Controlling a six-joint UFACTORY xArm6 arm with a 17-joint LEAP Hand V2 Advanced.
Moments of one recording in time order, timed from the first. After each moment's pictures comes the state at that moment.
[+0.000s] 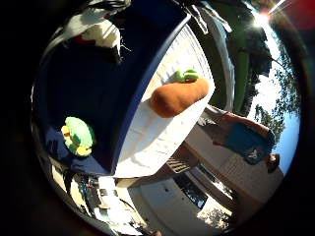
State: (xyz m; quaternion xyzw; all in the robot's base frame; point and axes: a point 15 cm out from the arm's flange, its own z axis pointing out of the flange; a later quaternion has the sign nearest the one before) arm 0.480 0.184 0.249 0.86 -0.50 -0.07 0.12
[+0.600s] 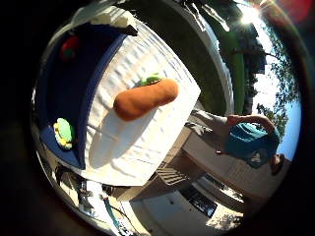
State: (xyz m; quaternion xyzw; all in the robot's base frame) arm 0.523 0.029 0.324 0.86 -0.50 0.00 0.08
